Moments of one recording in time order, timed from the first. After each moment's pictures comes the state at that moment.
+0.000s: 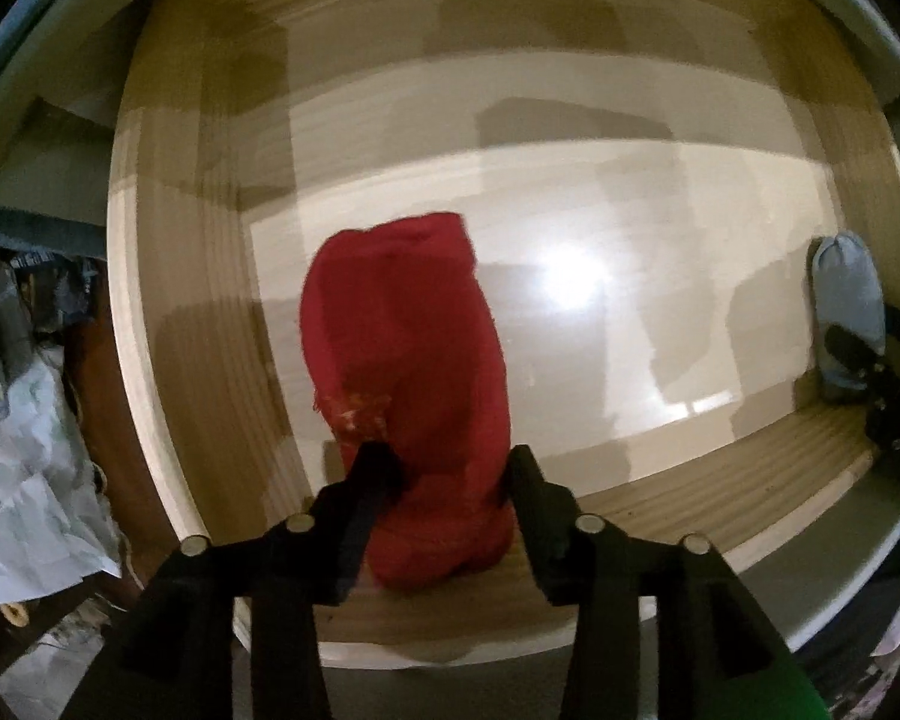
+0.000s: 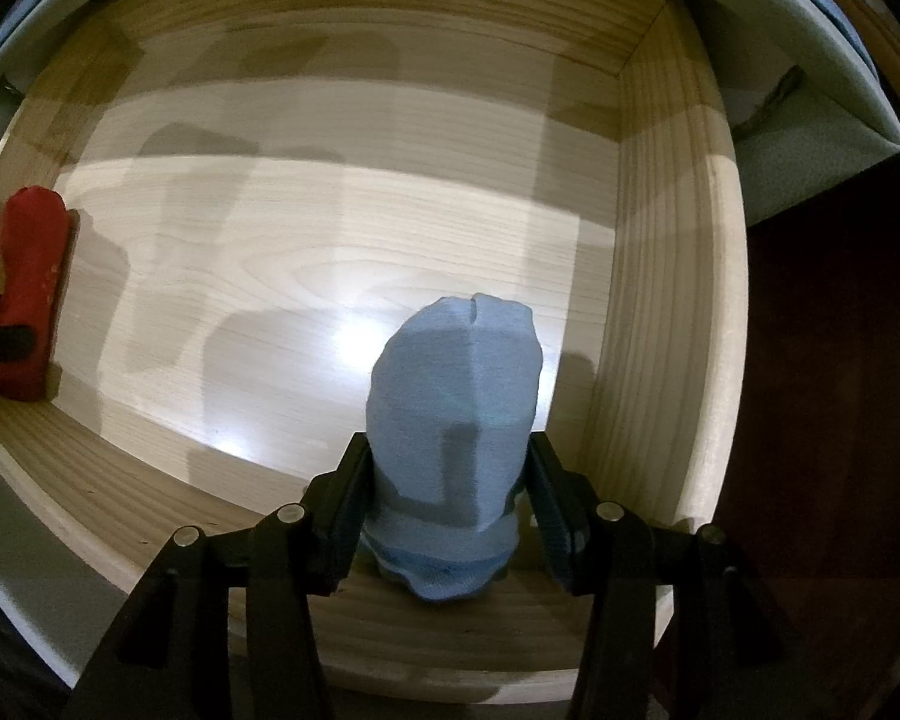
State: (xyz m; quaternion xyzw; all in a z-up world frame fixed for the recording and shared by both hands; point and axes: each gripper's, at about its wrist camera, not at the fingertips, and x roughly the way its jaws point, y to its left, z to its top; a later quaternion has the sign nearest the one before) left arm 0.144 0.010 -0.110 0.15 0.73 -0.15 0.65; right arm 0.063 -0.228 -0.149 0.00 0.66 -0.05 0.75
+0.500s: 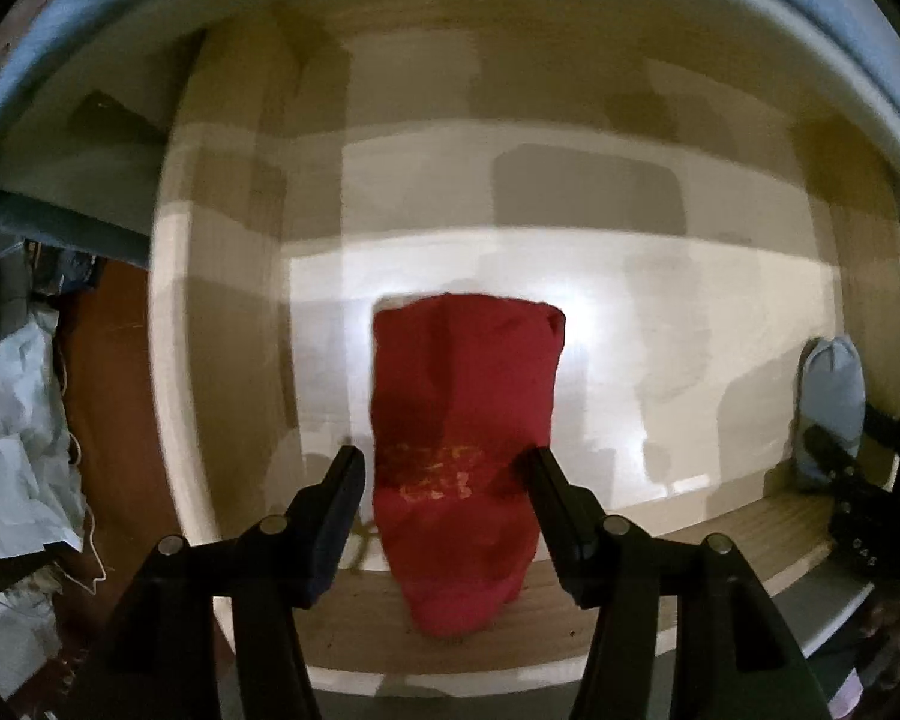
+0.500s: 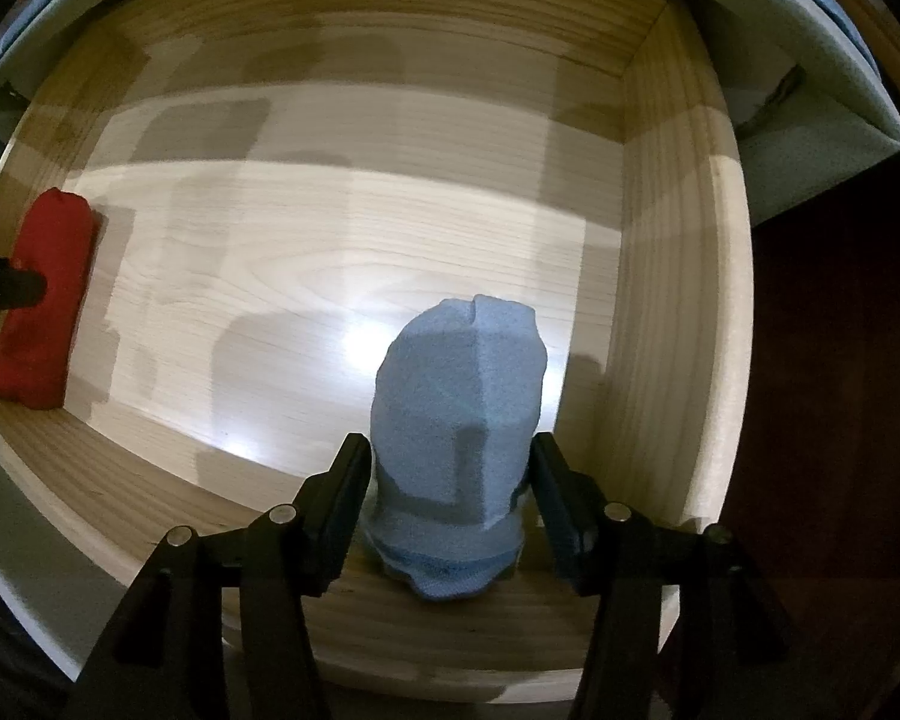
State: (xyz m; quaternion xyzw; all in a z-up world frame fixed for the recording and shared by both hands) left arm 0.172 0.020 -0.093 0.09 0.72 -0.11 0.68; right arm 0.063 -0.229 -0.148 0.01 0.66 -0.05 0.75
